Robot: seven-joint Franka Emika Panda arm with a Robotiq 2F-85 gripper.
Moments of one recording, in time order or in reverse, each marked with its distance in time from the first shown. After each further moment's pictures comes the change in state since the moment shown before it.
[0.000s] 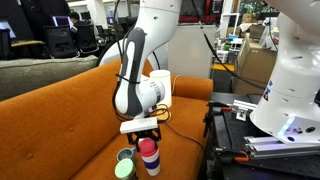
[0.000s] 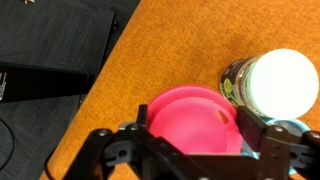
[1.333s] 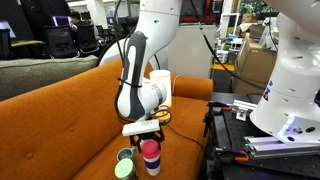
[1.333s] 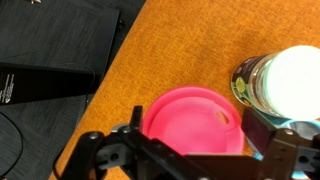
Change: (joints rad) arm 0.021 0.021 -0.016 -0.002 0.000 0.005 0.025
